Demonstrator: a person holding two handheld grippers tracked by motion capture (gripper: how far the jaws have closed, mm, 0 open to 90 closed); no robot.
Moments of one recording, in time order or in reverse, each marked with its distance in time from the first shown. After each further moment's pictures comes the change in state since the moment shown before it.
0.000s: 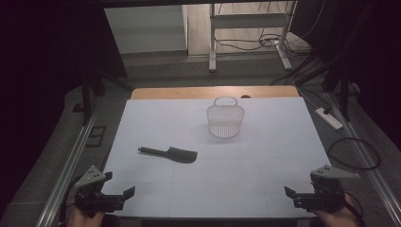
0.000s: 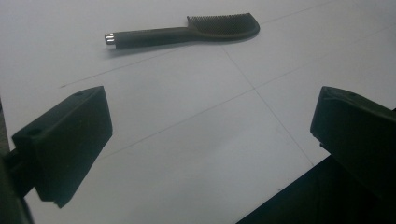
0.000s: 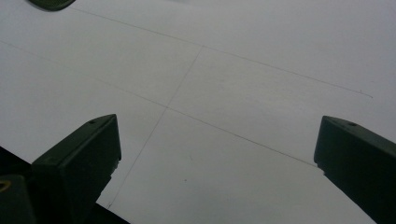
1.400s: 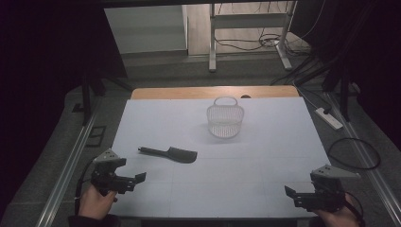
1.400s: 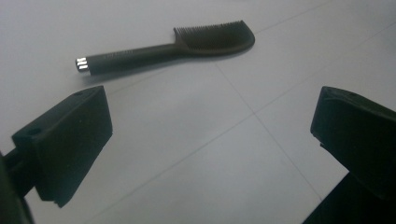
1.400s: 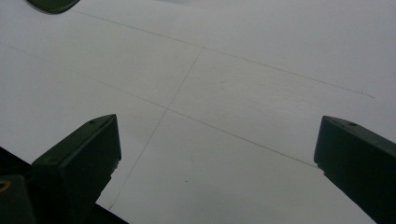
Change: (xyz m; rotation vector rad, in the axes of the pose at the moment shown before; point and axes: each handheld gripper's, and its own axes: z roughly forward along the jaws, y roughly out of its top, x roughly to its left) left arm 0.018 0.038 0.043 0.051 -0.100 0.012; right arm -0.001 0.000 0.000 -0.004 0.007 0.006
